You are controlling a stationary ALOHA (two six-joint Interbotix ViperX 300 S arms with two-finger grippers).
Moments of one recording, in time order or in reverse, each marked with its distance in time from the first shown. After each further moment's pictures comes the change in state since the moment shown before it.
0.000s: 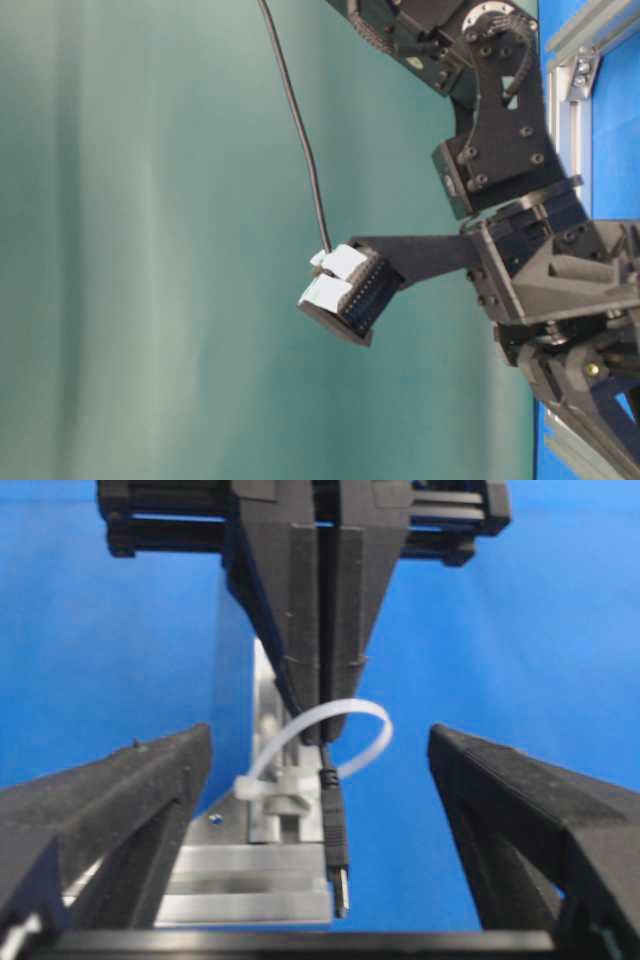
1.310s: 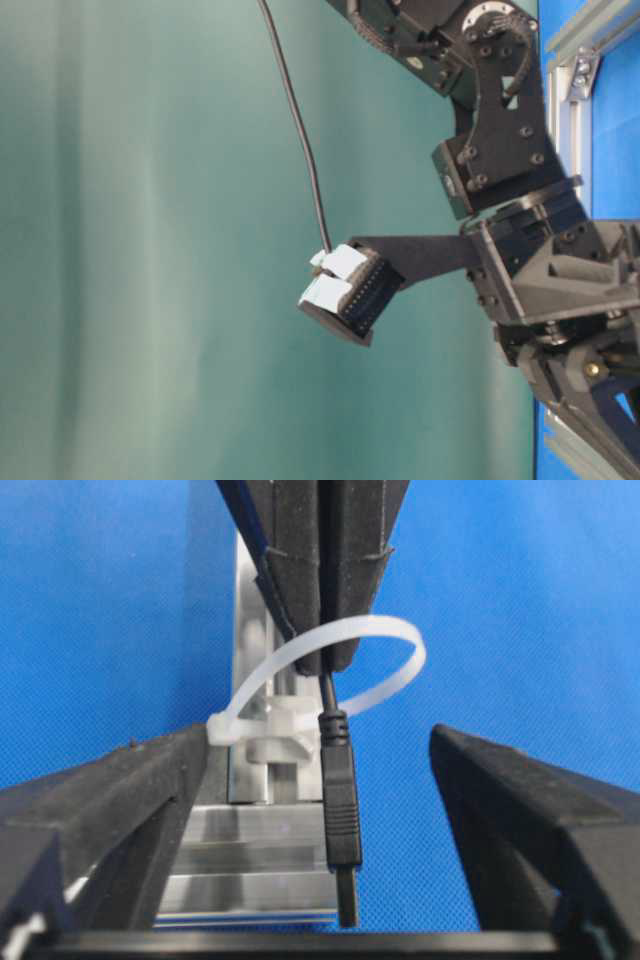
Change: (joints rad) left arm -0.002 0.295 -0.107 -0.002 0.017 0.000; right arm 0.000 0.000 0.002 0.002 -0.002 0.000
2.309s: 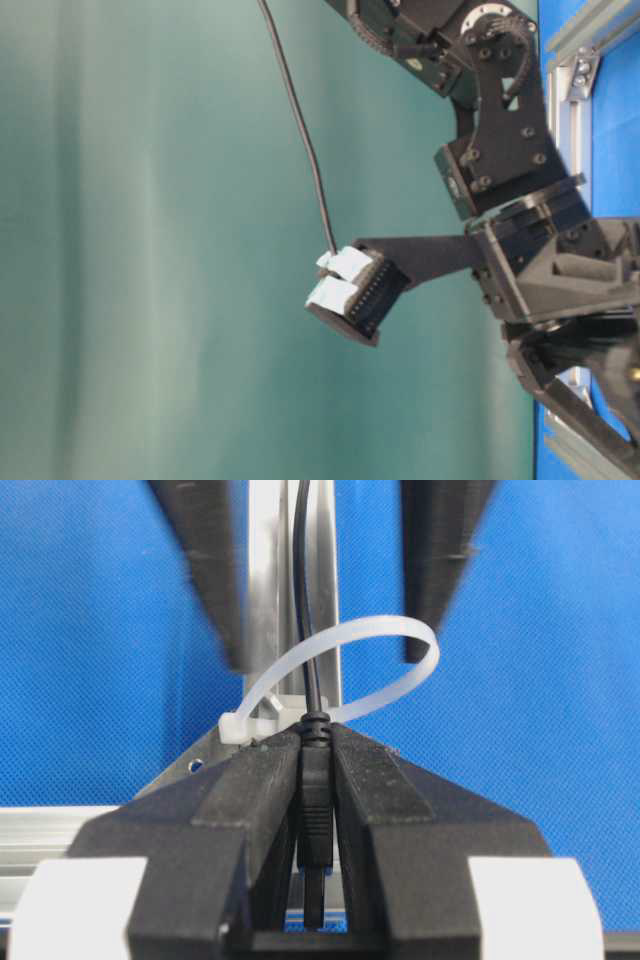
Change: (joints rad) left arm 0.012 -0.002 -0.002 0.000 0.003 0.000; right arm -0.003 0.000 0.000 0.008 0.044 0.008
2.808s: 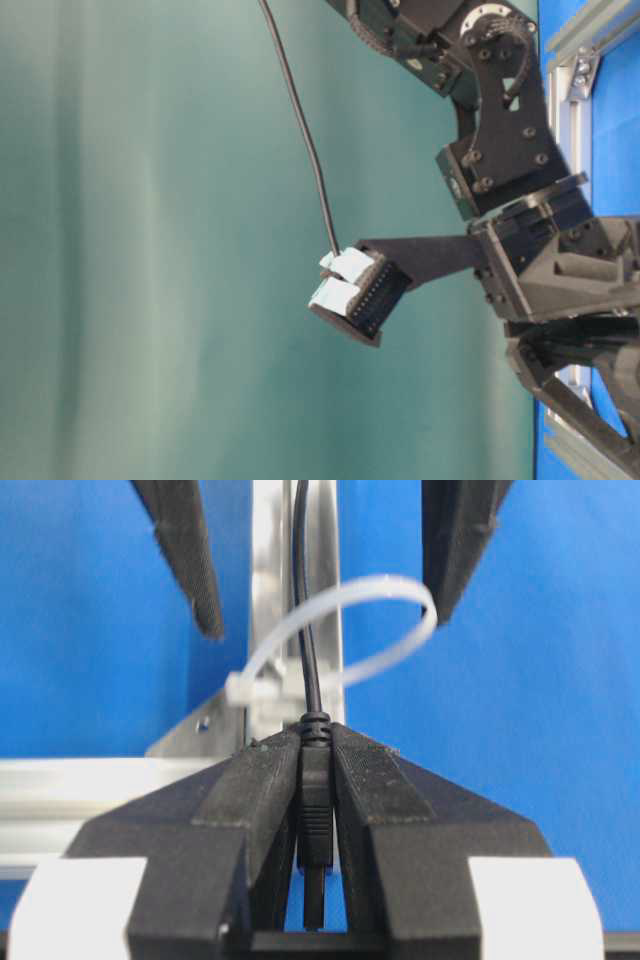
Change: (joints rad) left arm -0.002 -0.091 0.048 0.000 0.054 -0.005; right arm 0.000 0.000 0.000 0.009 0.006 0.000
